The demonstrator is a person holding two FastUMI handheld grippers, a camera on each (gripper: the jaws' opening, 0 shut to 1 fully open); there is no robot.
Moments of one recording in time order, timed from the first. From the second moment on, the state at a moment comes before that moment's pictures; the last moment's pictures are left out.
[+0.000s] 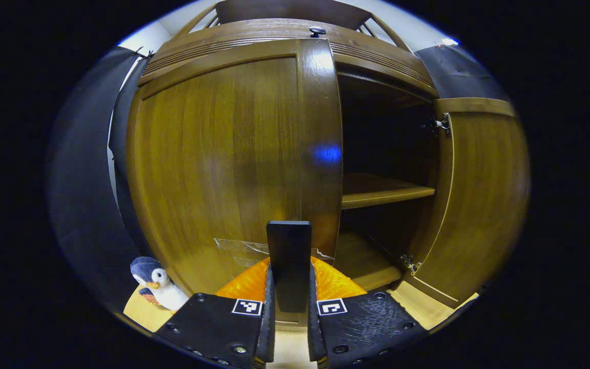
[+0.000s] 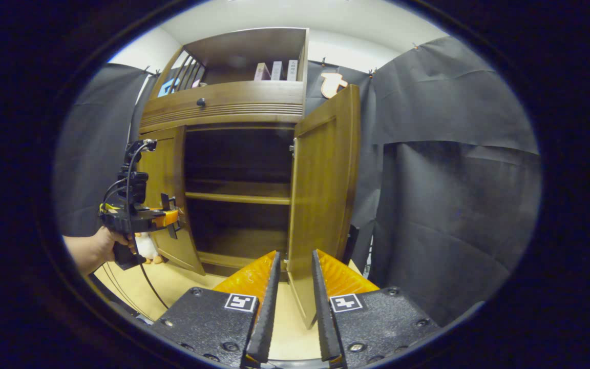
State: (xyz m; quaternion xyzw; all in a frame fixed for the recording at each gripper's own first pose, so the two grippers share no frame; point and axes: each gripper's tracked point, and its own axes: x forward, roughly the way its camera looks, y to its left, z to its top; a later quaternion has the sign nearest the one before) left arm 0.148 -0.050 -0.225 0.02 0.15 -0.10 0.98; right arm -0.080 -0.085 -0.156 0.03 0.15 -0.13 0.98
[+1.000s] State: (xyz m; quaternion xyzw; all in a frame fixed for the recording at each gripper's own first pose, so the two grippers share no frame) left arm 0.064 0.017 -0.217 0.02 0.14 -0.06 0.99; right arm -0.022 -0.020 -0.164 0.04 0.16 -0.03 0.99
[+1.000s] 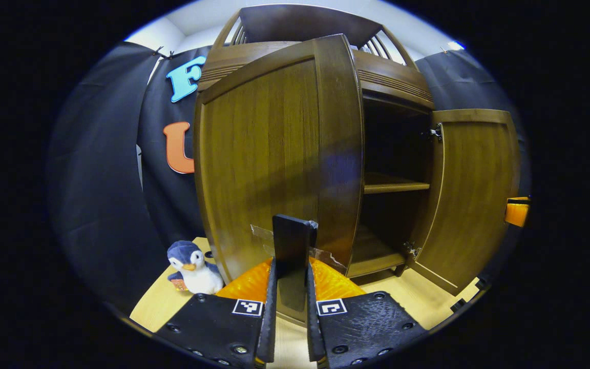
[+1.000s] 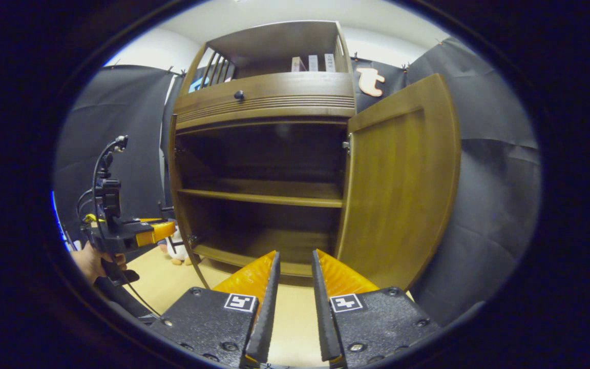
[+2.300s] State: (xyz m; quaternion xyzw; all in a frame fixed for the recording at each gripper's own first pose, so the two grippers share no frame) left arm -0.006 0.164 -0.208 -0.01 0.16 0.07 0.99; right arm 0.040 0.064 -0.168 0.02 0.16 0.03 0.99
